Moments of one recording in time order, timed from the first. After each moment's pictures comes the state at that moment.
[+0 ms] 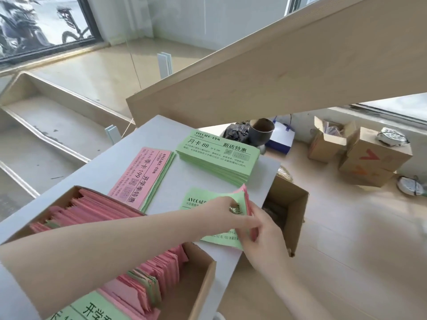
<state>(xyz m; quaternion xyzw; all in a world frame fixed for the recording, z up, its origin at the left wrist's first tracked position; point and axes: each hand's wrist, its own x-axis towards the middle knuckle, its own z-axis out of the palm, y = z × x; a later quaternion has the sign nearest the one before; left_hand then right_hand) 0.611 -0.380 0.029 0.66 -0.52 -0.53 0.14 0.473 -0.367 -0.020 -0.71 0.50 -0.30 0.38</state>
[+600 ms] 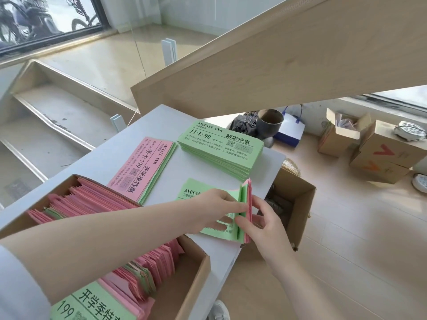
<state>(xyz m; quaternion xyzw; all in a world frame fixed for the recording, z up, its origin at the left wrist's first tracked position) 0.613 -0.389 0.012 0.66 -0.37 -0.62 0.21 0.465 -0.385 -0.035 -0.60 0.49 -0.31 0.56</state>
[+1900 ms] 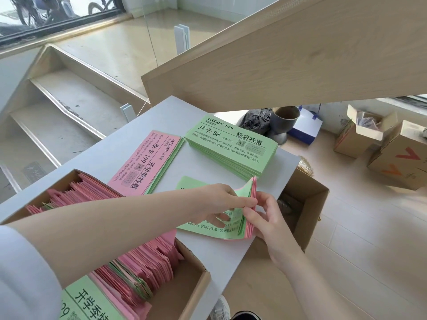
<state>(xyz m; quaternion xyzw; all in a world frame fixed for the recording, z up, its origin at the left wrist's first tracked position) 0.625 -0.419 0.009 0.69 -0.35 -0.61 0.15 0.472 -0.421 -0.040 -0.51 0.40 -0.30 0.70</state>
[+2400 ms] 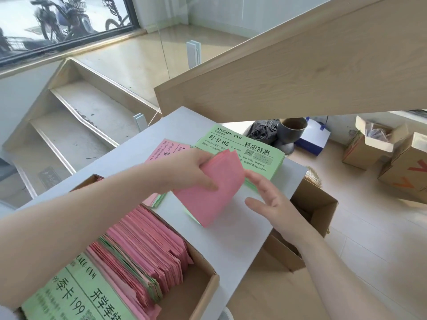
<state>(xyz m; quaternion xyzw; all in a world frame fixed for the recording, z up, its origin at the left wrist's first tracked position) 0.681 -0.401 0.098 0.73 -0.52 -0.41 0.15 0.484 -0.458 -0.009 -0.71 0.28 -0.23 0.60</state>
